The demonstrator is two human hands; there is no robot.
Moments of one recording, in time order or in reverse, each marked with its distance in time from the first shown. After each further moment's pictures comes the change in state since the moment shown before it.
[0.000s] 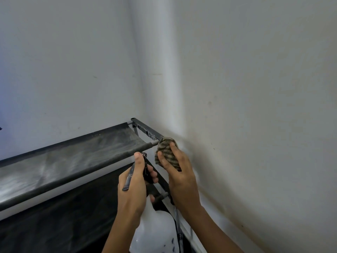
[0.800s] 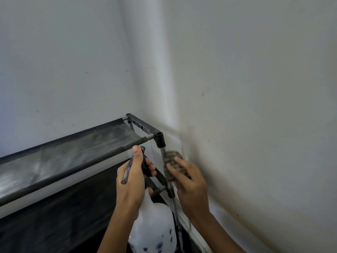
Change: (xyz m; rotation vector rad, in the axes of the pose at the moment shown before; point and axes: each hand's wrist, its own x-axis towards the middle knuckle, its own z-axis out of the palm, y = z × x) left_hand -0.003 -0.001 0.002 0.042 -0.020 0.030; right_hand -0.032 0.001 -0.027 -0.001 0.013 0.134
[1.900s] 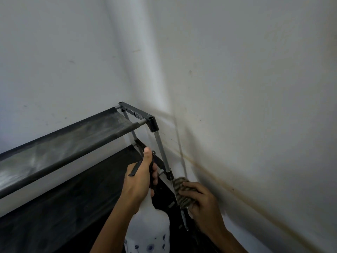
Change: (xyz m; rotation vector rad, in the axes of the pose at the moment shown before) left_hand -0.006 -0.028 -0.001 0.218 -0.227 -0.169; right_hand -0.098 0.027 -0.019 0.207 -0.279 0.351
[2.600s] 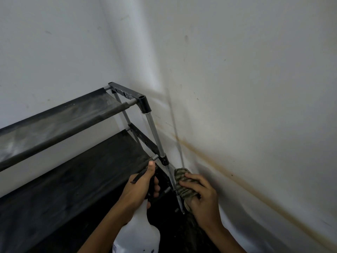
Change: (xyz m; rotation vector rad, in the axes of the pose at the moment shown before) left_hand 0.004 -0.078 0.000 0.093 -0.104 -0.305; right_hand -0.026 0.013 0.014 0.153 0.118 0.168
